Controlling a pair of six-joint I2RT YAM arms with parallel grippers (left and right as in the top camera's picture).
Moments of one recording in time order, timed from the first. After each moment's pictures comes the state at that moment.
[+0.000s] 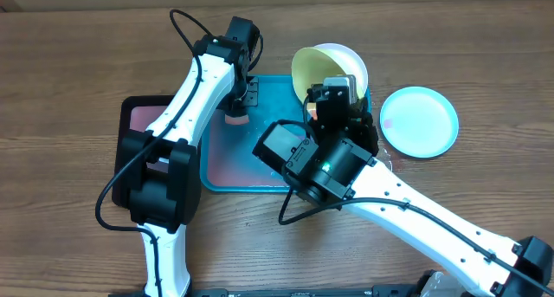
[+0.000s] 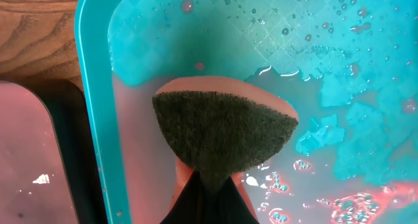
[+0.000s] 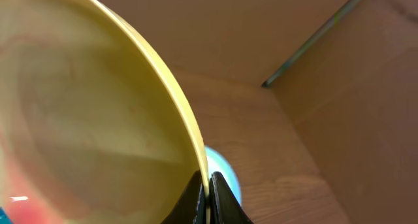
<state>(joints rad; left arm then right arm) -0.31 2.14 1.82 -1.10 -0.10 -0.29 0.95 1.59 1.51 -1.30 1.29 0.81</state>
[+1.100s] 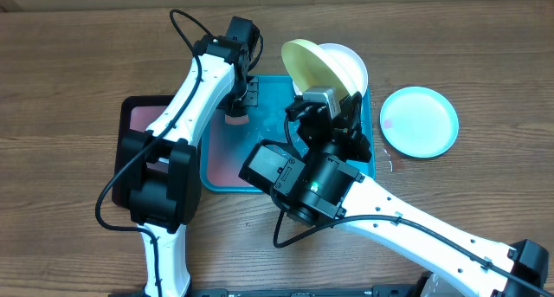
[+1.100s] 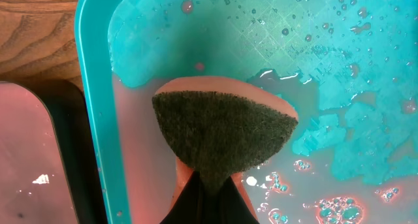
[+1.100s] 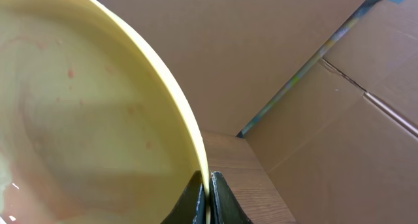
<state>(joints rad) -0.31 2.14 1.82 -1.10 -0.10 -0.29 1.04 1.59 1.51 -1.30 1.51 0.80</state>
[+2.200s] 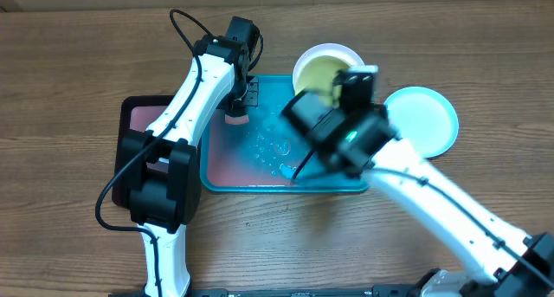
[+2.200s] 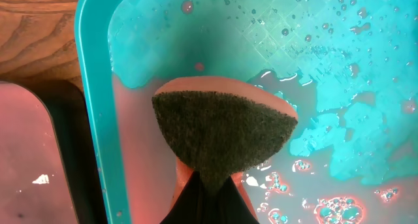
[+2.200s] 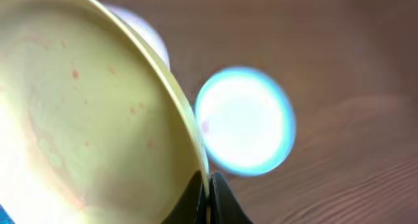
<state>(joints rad) -0.31 2.14 1.82 -1.10 -0.10 -0.29 0.68 1.59 1.51 -1.20 0.76 0.75</state>
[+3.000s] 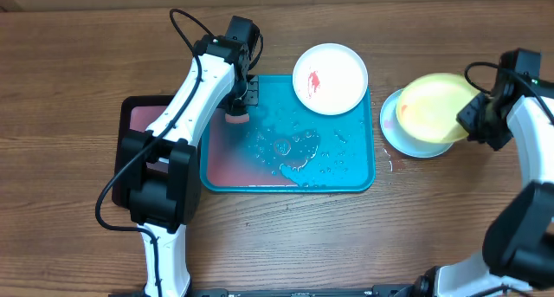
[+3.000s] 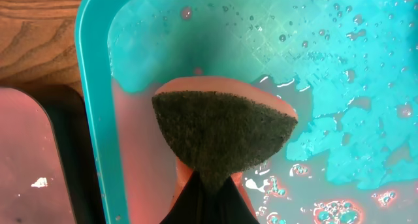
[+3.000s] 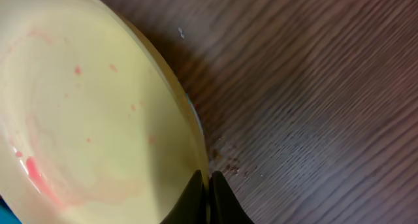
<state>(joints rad) -0.31 2.14 1.82 -1.08 -0.10 -0.29 -0.32 1.75 1.35 -0.97 0.06 0.53</state>
